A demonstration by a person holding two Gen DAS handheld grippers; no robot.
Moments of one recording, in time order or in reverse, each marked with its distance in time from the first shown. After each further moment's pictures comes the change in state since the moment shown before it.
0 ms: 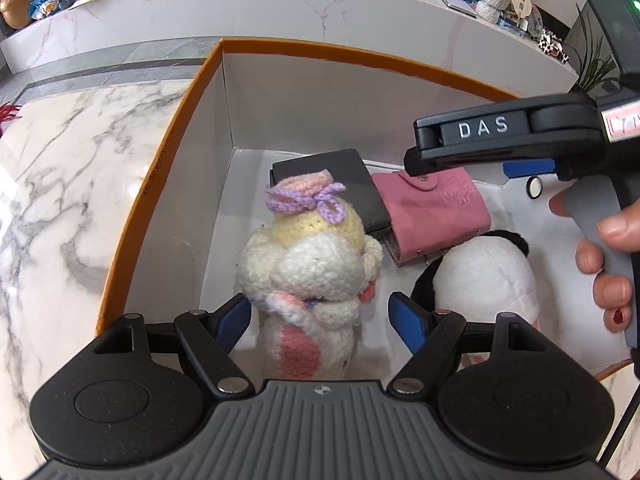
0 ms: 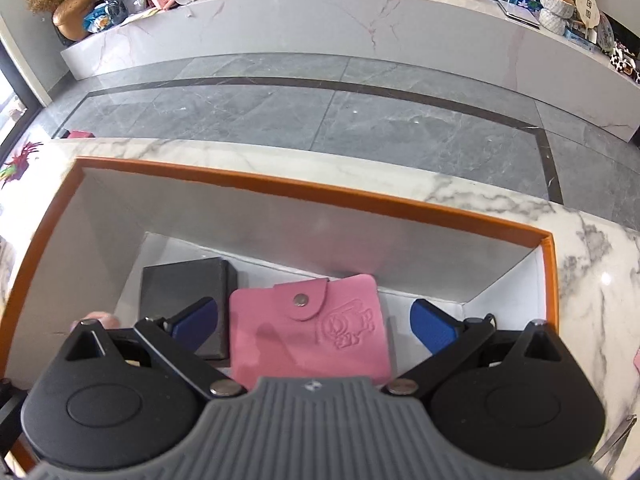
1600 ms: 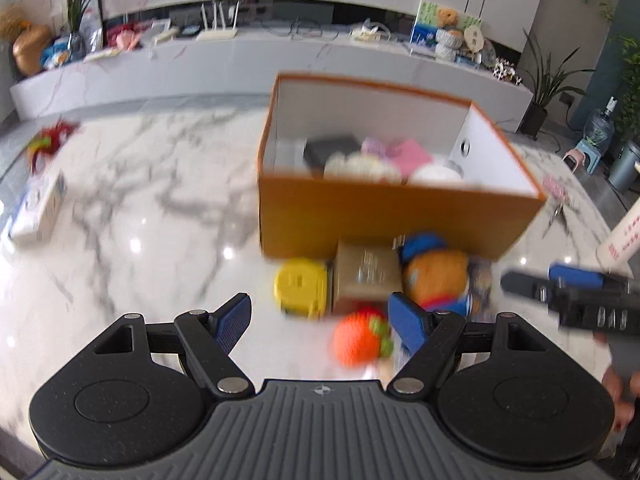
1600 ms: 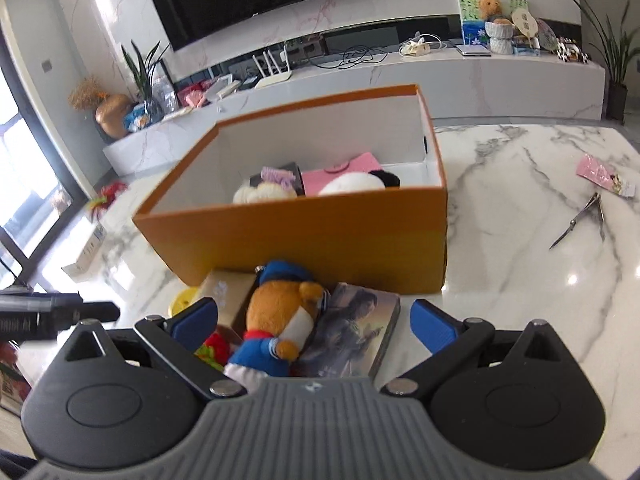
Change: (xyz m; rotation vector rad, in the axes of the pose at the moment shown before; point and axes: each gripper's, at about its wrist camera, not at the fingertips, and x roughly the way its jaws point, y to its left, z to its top) left arm -0.111 0.038 -0.141 0.081 -0.187 -0.035; right arm -0.148 0.010 -0.252 0.130 -0.329 0.102
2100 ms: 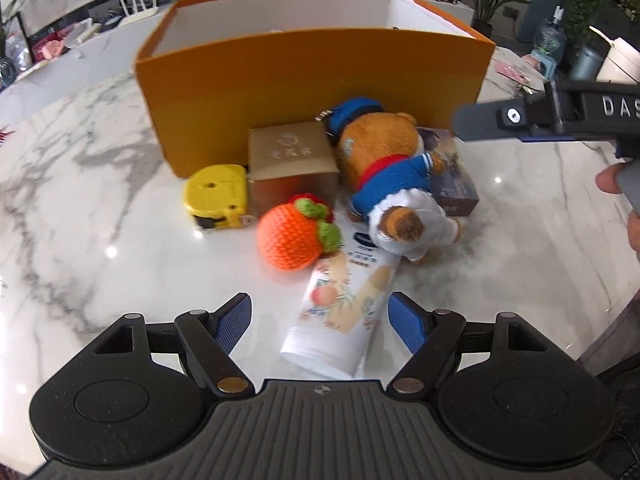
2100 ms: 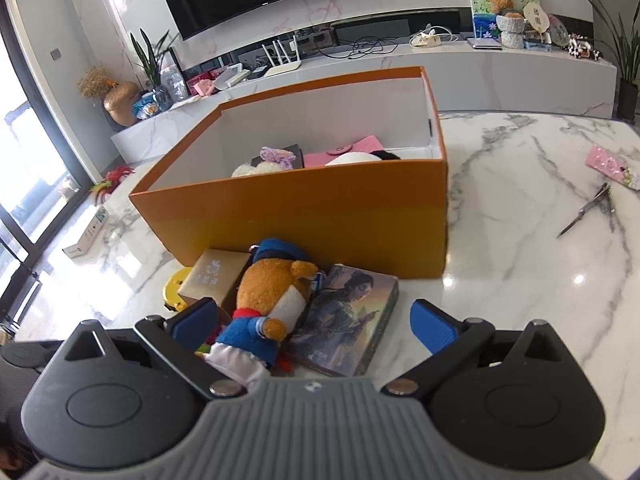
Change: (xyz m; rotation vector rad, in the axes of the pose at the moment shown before) left arm 0.048 -0.039 -0.064 0.231 0.112 -0.078; right arm 0.006 -0.012 -0.013 0.000 0.020 0.050
